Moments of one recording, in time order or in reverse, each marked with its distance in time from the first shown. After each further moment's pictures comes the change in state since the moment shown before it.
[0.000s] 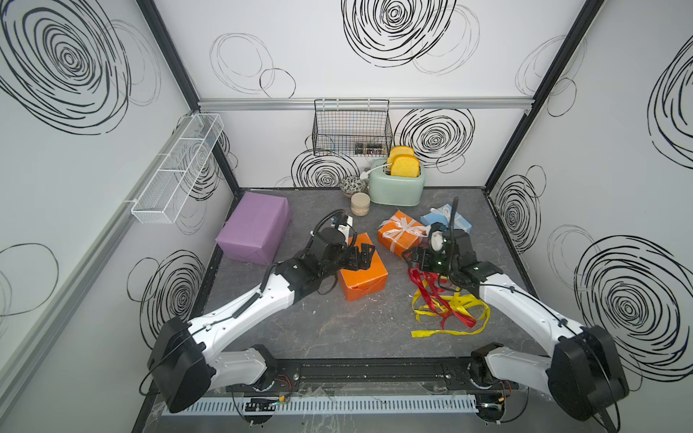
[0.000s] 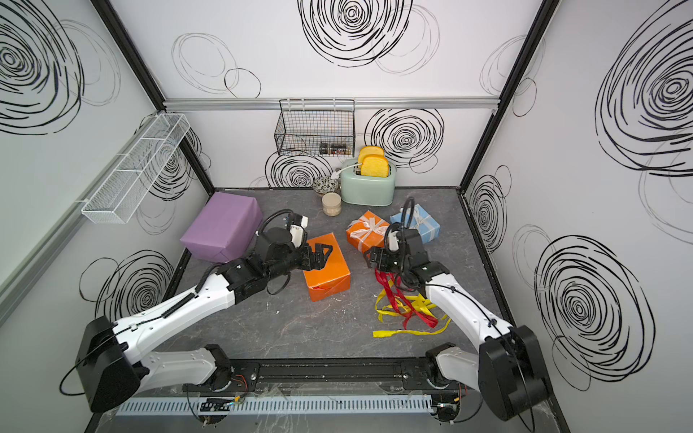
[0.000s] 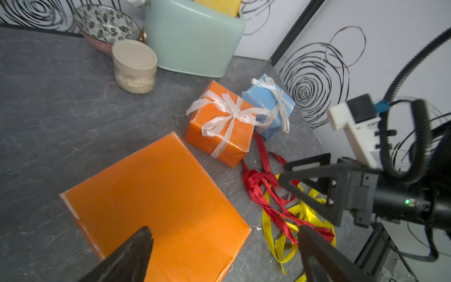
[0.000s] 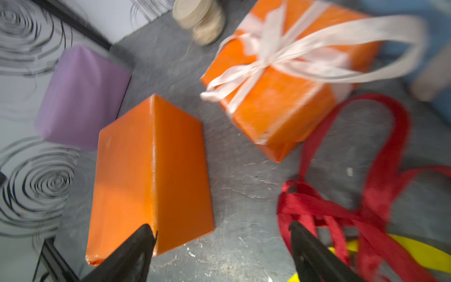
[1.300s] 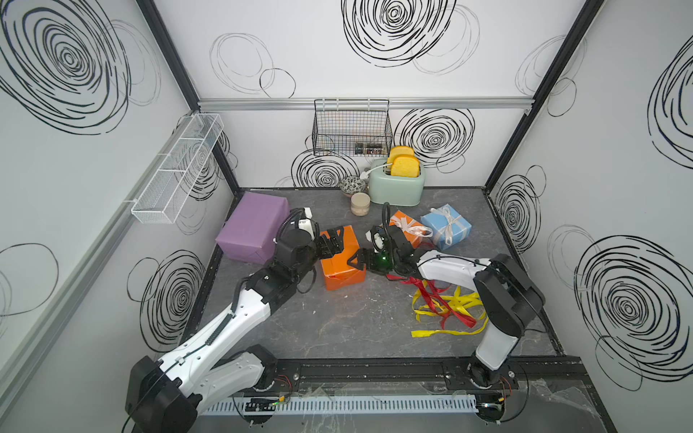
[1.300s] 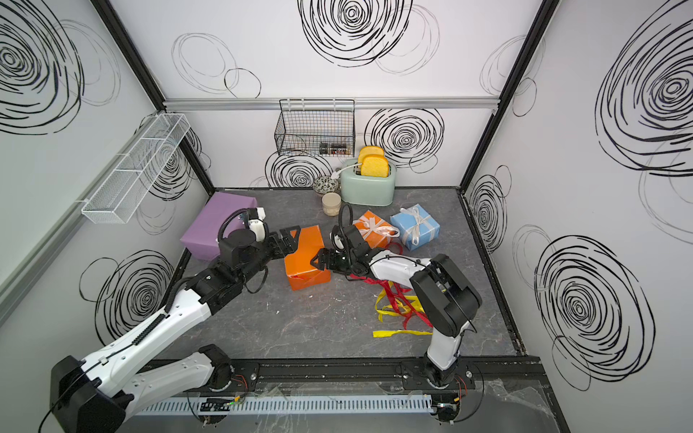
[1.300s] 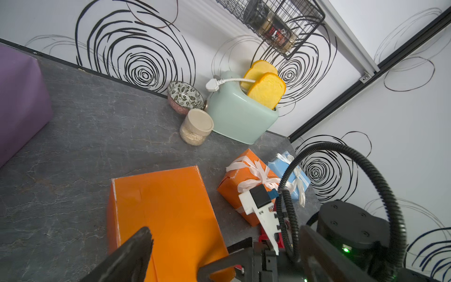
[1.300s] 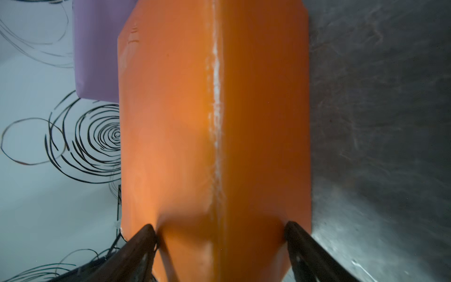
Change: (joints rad) left arm 0.163 -0.165 -0.105 0.087 -0.098 -0.124; right arm 0.261 0.550 0.286 0.282 -0.192 0.362
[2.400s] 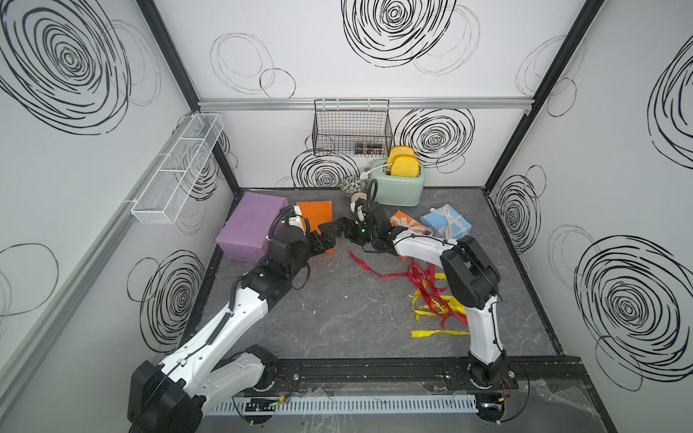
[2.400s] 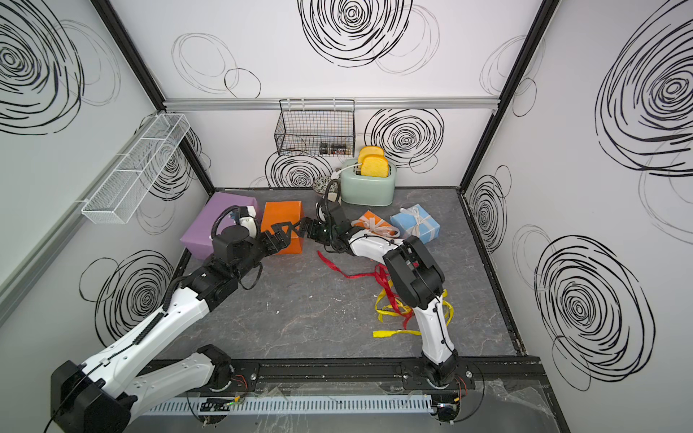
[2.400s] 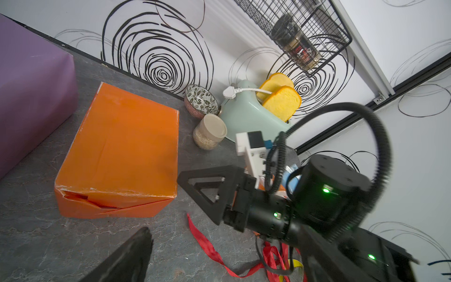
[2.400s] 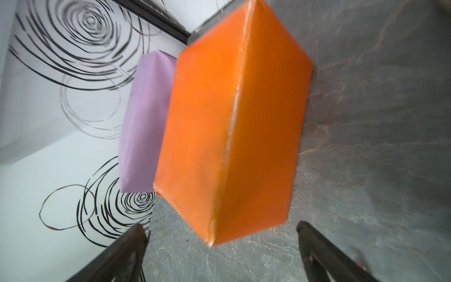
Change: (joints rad) left arm 0.087 0.000 -0.001 -0.015 0.044 -0.052; right arm -0.026 0.214 0.357 0.080 0.090 -0.002
